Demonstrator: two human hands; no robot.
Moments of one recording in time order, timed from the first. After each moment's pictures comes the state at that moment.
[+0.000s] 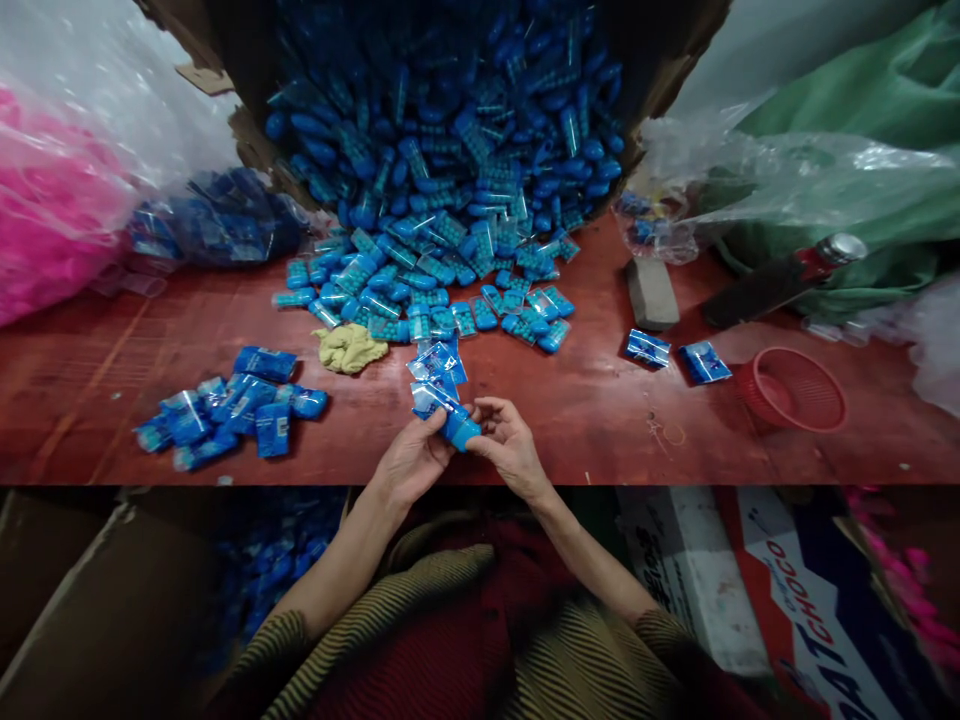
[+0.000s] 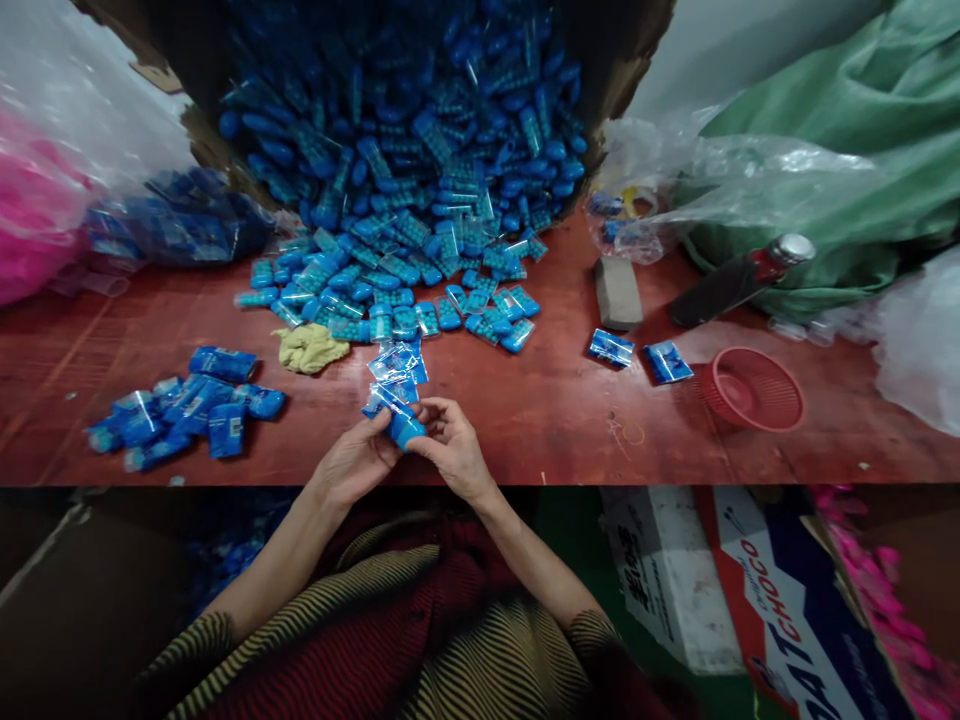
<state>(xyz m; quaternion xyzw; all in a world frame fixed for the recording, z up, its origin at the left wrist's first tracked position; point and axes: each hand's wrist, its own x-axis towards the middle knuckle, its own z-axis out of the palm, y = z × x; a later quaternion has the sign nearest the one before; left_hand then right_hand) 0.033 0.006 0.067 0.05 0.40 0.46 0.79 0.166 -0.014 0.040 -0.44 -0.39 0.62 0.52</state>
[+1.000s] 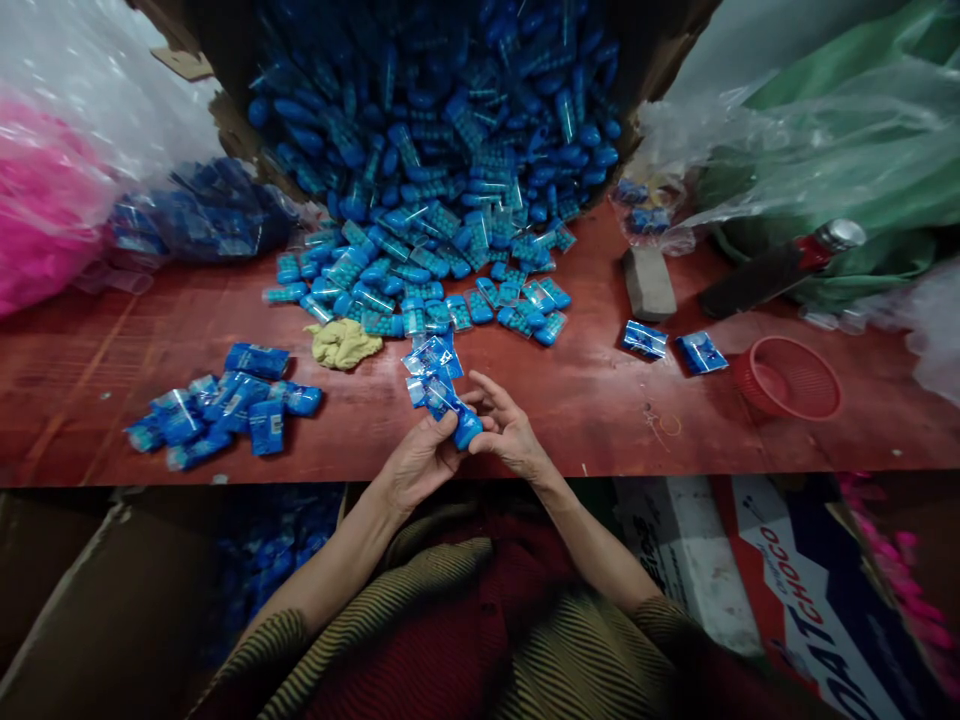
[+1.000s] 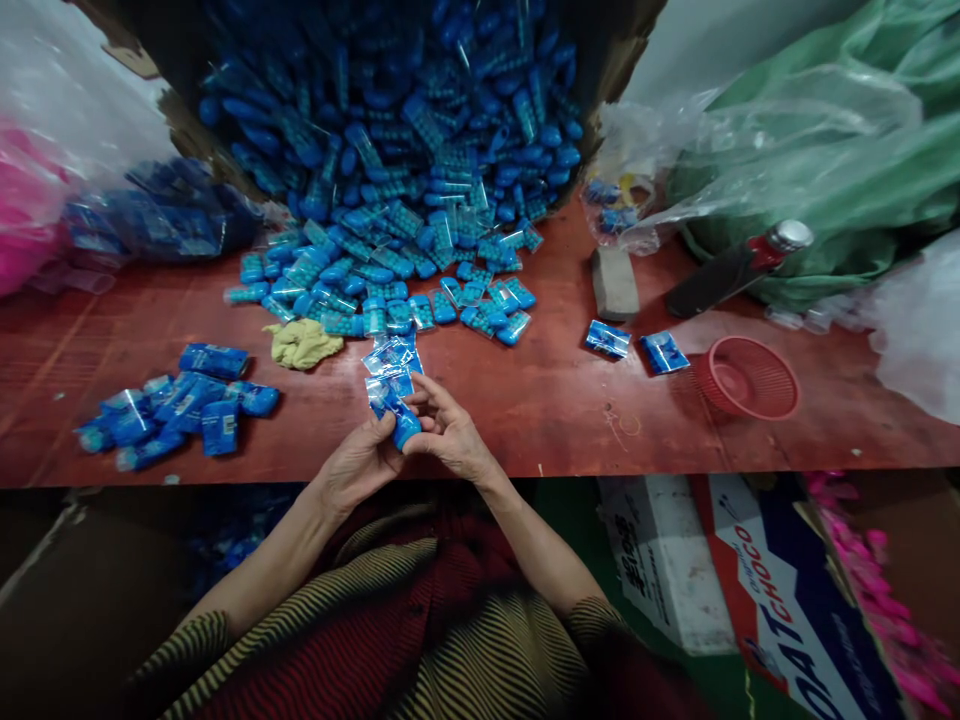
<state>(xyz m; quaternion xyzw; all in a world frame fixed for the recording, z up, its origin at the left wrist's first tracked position) 0.041 -0.003 0.072 0.11 0.33 0.40 0.85 0.181 -0.002 0.045 -0.35 -0.44 0.67 0.48</state>
